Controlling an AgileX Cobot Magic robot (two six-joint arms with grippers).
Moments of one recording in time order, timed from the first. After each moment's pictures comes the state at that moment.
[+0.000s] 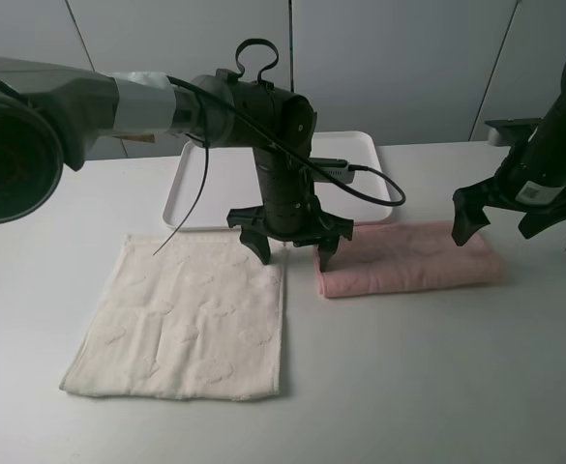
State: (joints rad) left arm -0.74 2.42 -1.89 -0.03 1.02 -0.50; right arm 0.01 1.88 -1.08 0.06 0.77 -0.14
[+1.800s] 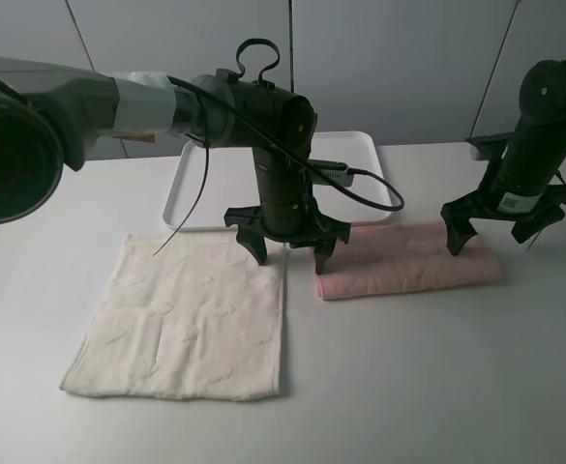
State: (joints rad) left arm -0.74 2.42 -1.89 0.00 1.05 -0.48; right arm 0.06 2.00 -1.15 -0.11 0.76 0.01
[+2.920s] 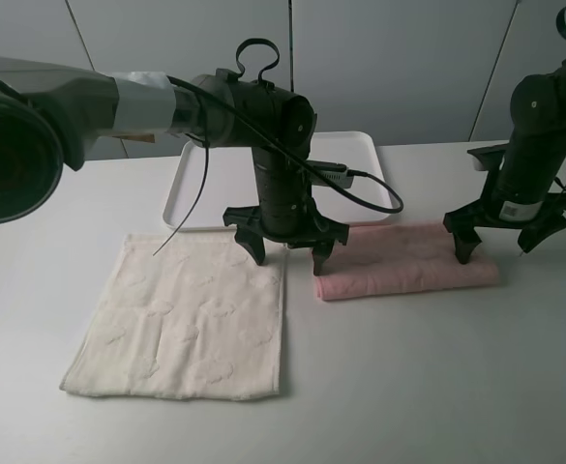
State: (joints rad) left arm -0.74 2.42 -1.89 0.00 1.07 -0.47; right arm 0.06 2.05 -1.15 -0.14 0.79 0.09
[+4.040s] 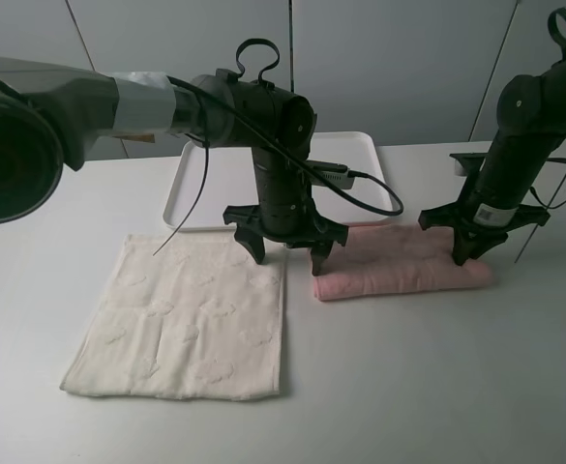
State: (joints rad) left arm -0.74 2.42 -1.89 0.00 1.06 -0.44; right arm 0.09 2.08 -1.15 0.04 0.80 0.04
